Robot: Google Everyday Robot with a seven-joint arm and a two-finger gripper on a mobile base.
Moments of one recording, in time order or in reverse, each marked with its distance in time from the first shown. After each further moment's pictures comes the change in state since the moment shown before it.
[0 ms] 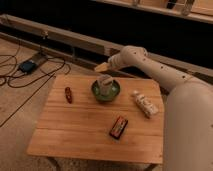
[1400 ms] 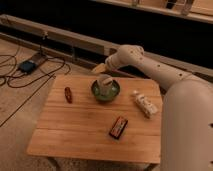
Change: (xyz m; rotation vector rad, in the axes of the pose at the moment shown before) arm 0.001 0.028 0.004 -0.001 0.069 -0.093
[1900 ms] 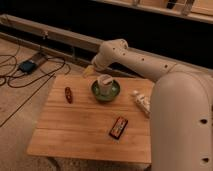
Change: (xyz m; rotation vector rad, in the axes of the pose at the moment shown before) arm -0.007 0.073 0.017 -0.011 0.129 -0.185
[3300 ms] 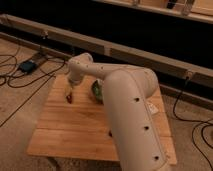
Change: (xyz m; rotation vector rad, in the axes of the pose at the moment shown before) arm 0.005 0.095 0.153 -0.087 0.218 -0.175
